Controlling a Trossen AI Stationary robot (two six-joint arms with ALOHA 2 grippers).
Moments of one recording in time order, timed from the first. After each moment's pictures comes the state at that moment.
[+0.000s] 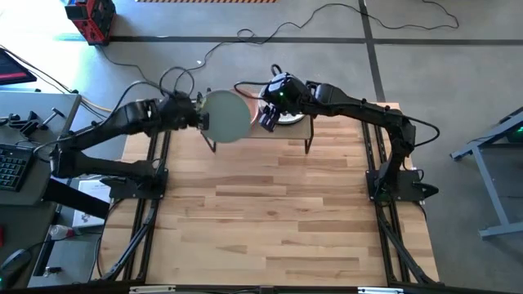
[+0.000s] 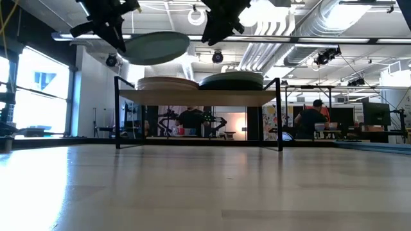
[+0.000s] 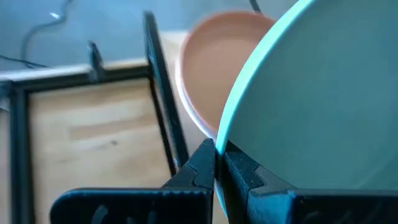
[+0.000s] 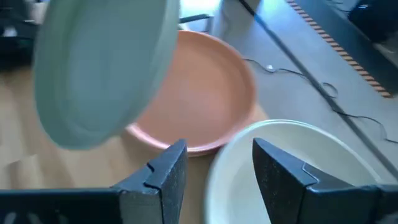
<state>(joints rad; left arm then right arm) 0.40 1.03 1.15 -0.99 -0.41 -0.81 -0.29 1.81 1.91 -0.80 0.24 0.02</state>
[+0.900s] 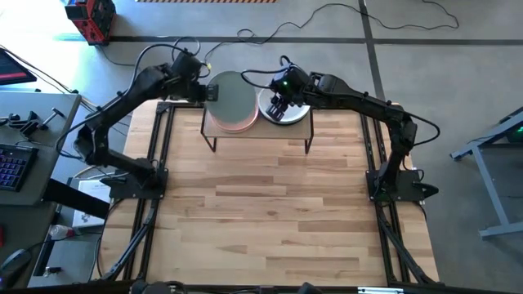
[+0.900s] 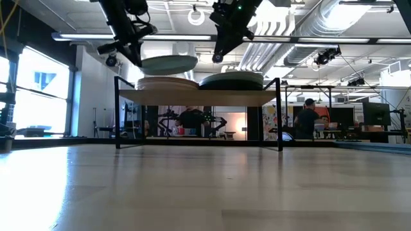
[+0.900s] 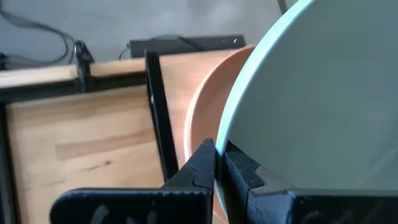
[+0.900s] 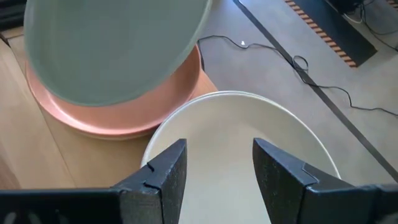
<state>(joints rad) 0.82 1.38 1.42 -1.00 -0.04 -0.58 -0.39 1.81 1.91 -0.88 0.28 0.02</state>
